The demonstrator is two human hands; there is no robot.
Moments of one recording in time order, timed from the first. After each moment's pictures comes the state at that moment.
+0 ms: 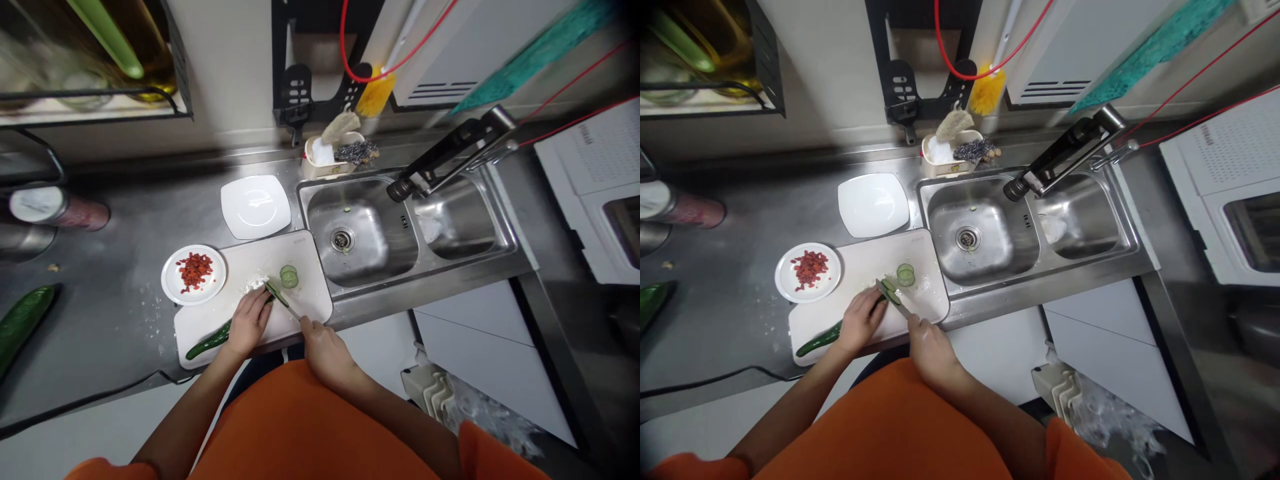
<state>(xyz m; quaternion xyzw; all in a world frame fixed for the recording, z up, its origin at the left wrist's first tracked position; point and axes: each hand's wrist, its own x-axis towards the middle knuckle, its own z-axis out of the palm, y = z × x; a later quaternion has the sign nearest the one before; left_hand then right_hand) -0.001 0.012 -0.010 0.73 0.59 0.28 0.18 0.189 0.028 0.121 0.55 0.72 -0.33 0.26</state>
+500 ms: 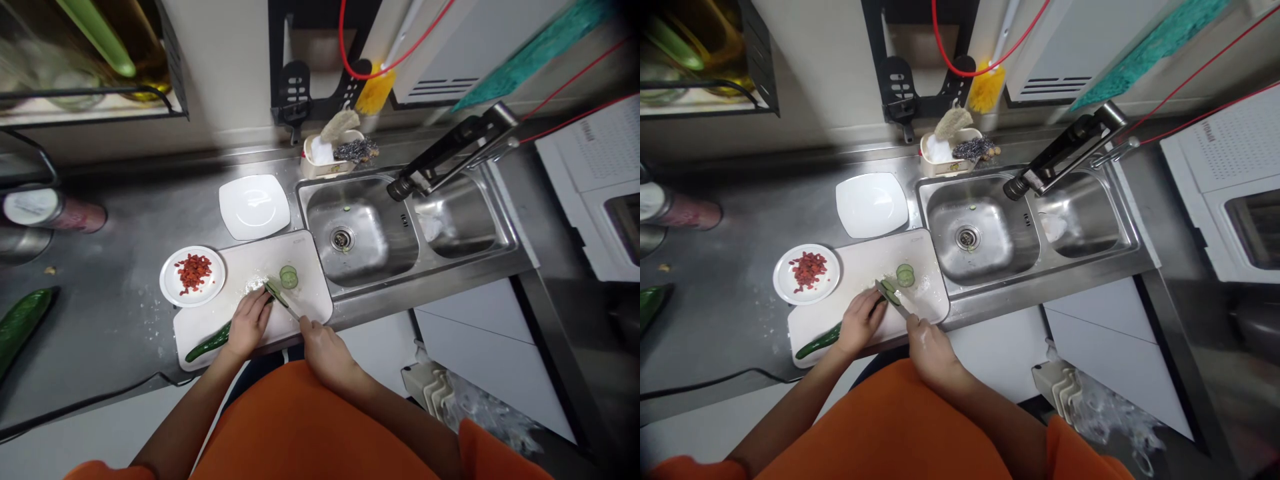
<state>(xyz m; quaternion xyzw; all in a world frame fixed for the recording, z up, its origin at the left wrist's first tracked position) -0.001 0.012 -0.009 0.73 0.59 0.29 0.18 0.188 0.031 0.122 0.54 0.73 -0.33 0.26</state>
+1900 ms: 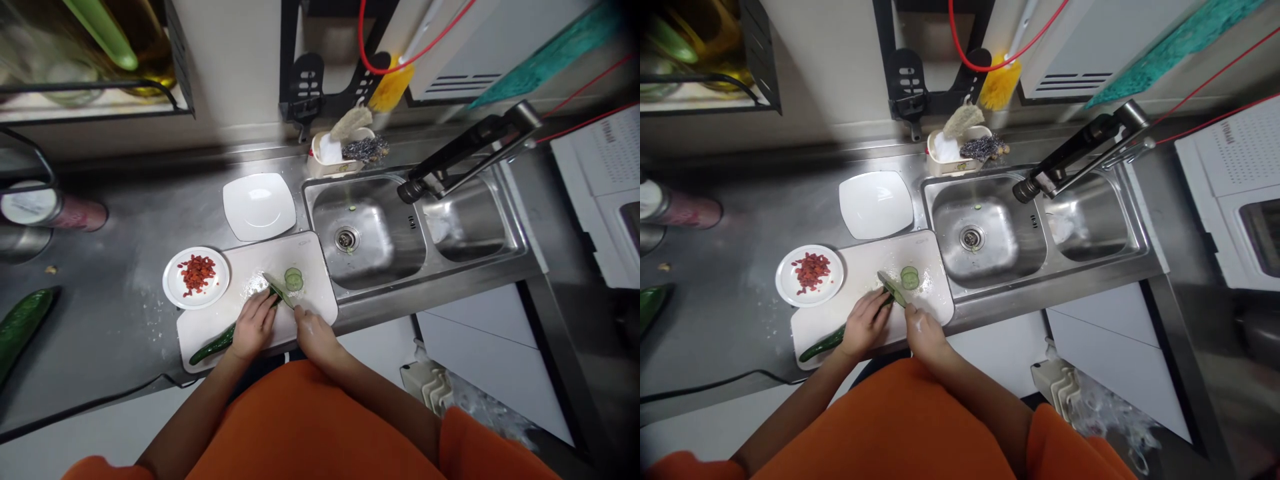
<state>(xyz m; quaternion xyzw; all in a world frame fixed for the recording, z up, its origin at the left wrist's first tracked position) 0.000 0.014 -0.005 0.73 0.59 0.29 0.17 0.170 0.040 0.064 0.56 0.73 -0.34 0.21</state>
